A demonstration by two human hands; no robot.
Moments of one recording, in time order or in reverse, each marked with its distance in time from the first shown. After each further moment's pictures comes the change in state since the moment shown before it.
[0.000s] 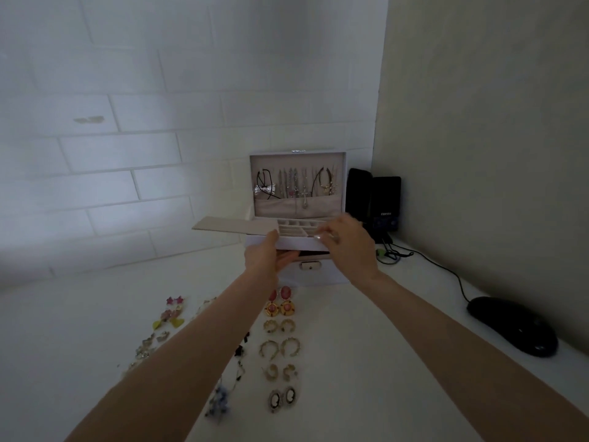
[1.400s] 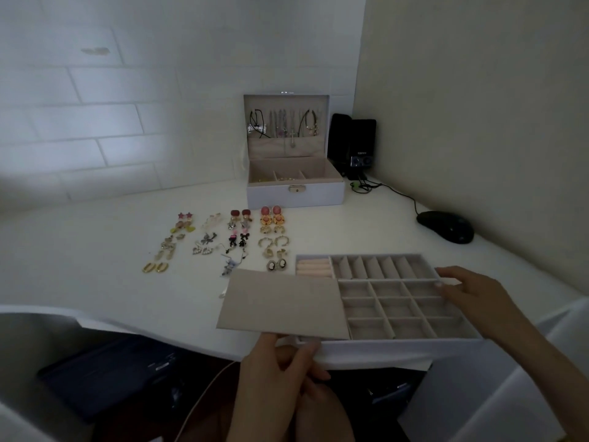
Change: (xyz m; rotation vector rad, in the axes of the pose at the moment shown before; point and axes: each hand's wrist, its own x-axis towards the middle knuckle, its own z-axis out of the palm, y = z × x) left_hand -0.302 -0.119 -0.146 0.544 -0.251 0.192; right_hand -0.256 0.015 -0.200 0.025 -0.292 0.581
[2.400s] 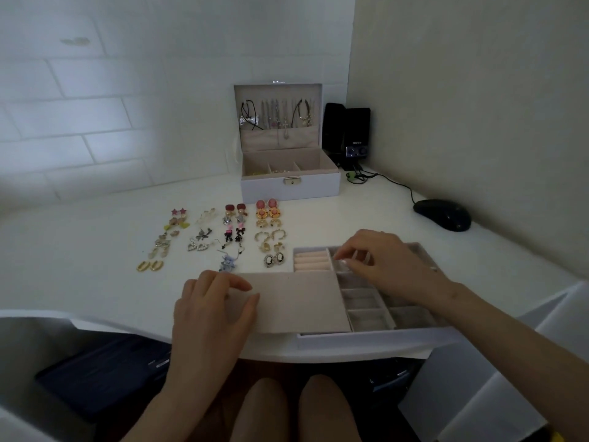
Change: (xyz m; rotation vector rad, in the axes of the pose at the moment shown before) left_hand 0.049 0.007 -0.063 0.741 0.278 0.551; right_hand 0.019 -0.091 0.053 -0.225 -0.198 -0.551
